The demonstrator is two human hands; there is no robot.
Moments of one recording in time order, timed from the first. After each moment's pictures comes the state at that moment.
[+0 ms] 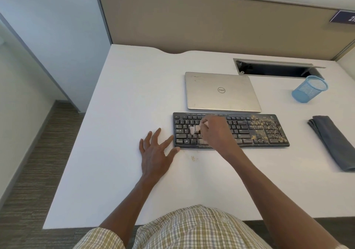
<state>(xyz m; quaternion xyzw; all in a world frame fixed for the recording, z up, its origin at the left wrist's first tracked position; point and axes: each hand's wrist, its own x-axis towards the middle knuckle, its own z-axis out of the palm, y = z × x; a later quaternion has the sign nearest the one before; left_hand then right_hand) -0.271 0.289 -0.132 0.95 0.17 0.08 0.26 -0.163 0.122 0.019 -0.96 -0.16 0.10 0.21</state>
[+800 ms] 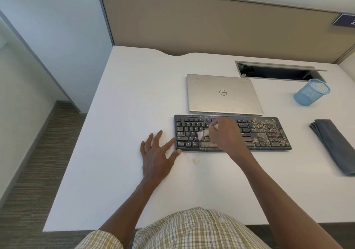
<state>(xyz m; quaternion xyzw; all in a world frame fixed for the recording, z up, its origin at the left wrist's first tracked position) -0.271 0.290 -0.133 0.95 0.17 0.09 0.26 -0.157 0.112 0.026 -0.97 -0.09 0.11 0.20</state>
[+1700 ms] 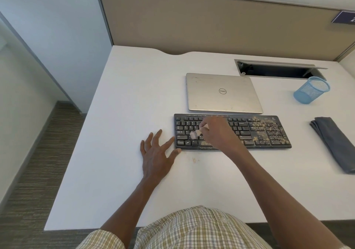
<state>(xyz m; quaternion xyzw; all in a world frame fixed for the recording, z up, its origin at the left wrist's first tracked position) -0.271 0.290 -0.133 0.94 0.17 0.08 0.27 -0.158 0.120 0.028 -0.95 -0.21 0.13 0.17</state>
